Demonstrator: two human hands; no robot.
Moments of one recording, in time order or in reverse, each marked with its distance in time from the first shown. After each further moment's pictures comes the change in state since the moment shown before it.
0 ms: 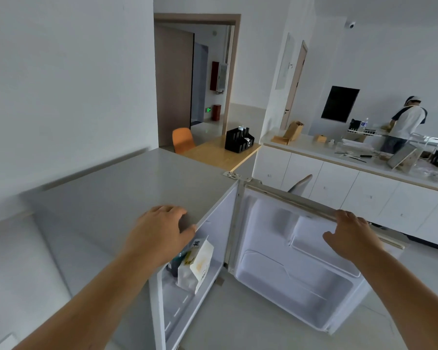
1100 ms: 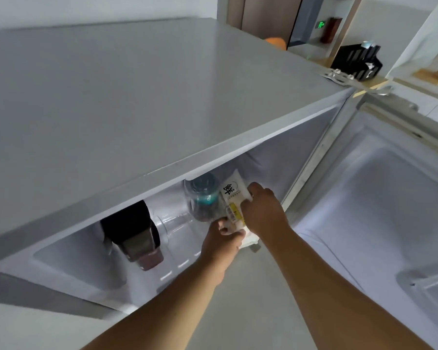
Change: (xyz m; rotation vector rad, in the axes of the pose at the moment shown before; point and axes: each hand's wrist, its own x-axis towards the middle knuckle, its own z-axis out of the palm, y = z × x) left_hand 0.046 0.028 0.353 -1.259 -0.018 -1.038; right_hand 0.085 -0.254 0.286 0.375 -0.408 -0.558
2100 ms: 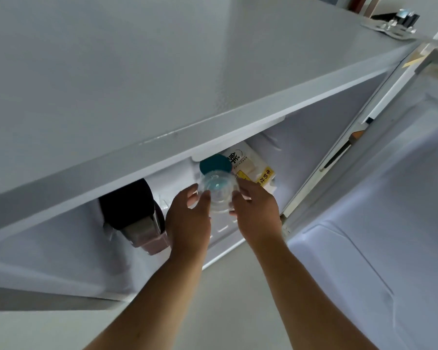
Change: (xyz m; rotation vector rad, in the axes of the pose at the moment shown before) left_hand 0.000 0.018 -0.055 0.004 0.466 0.256; right_hand -0.034 -0.019 0.042 0.653 0.036 0.075
